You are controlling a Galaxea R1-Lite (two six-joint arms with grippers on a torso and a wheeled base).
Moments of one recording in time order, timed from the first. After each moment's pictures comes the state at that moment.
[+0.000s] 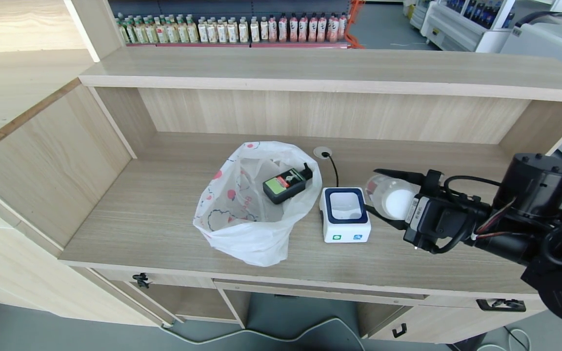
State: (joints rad) left arm 0.00 0.00 0.00 0.00 0.05 0.01; right arm 0.34 1.72 -0.60 -1.14 0.50 -1.18
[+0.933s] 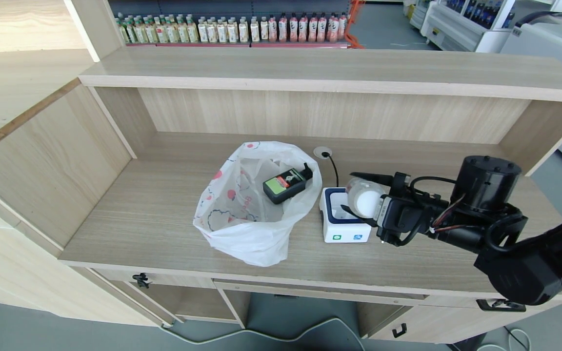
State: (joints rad) left arm 0.00 0.00 0.00 0.00 0.05 0.01; right arm 0.38 1.88 -0.72 -1.16 0.51 -1.19
